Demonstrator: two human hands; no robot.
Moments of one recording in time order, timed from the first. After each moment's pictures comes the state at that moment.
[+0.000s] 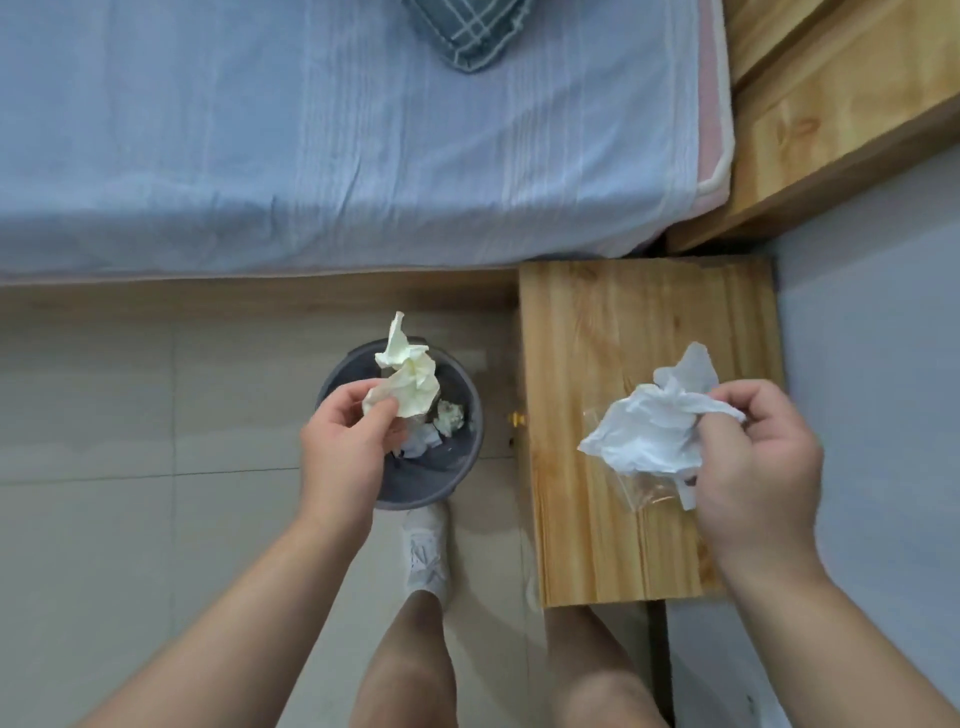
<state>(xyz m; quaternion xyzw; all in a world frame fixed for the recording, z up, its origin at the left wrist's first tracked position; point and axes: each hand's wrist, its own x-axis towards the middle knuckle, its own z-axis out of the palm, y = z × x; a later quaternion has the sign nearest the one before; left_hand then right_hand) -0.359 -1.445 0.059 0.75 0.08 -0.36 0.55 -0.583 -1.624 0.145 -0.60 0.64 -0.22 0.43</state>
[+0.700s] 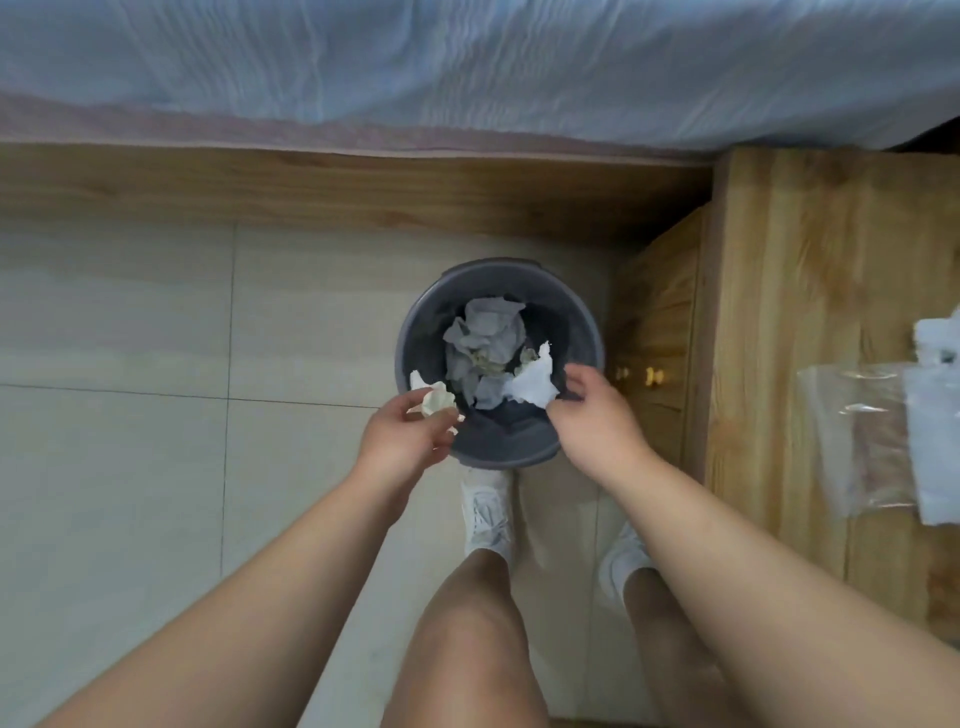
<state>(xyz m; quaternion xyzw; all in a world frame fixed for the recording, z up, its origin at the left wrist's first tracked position) -0.323 -1.331 -0.083 0.76 0.19 -0.47 0.41 -0.455 -1.496 -0.098 -0.61 0.55 0.15 0.55</state>
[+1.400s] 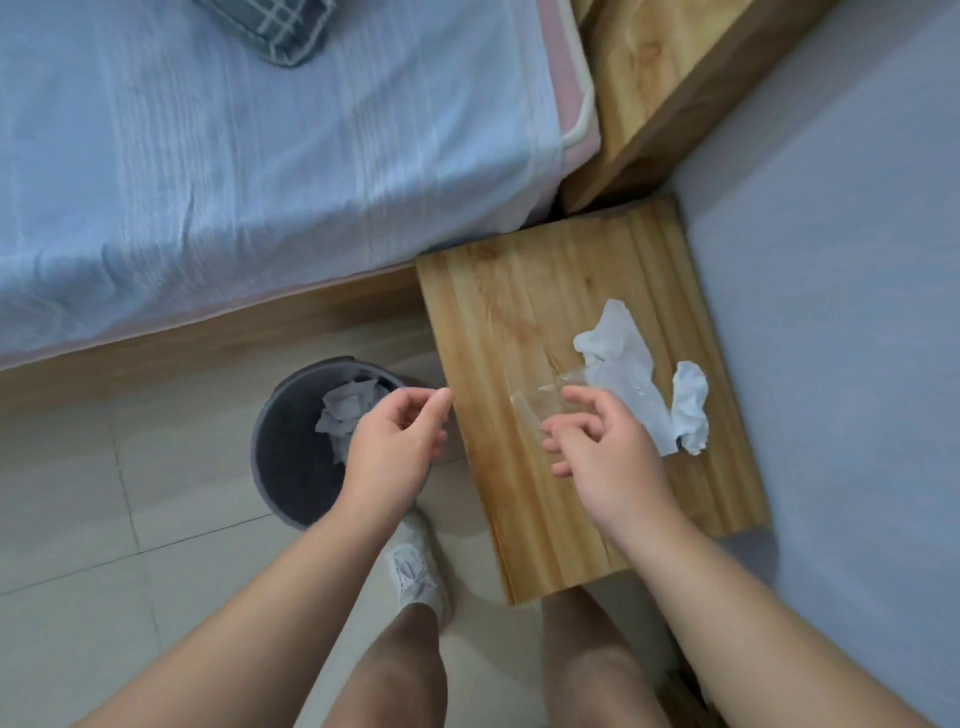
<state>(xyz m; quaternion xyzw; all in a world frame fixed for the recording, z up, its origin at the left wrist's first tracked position) -0.417 -1.514 0.038 0.78 -0.11 -0.48 0.38 -0.602 -1.607 0.077 -0.51 0.65 -0.06 0.57</state>
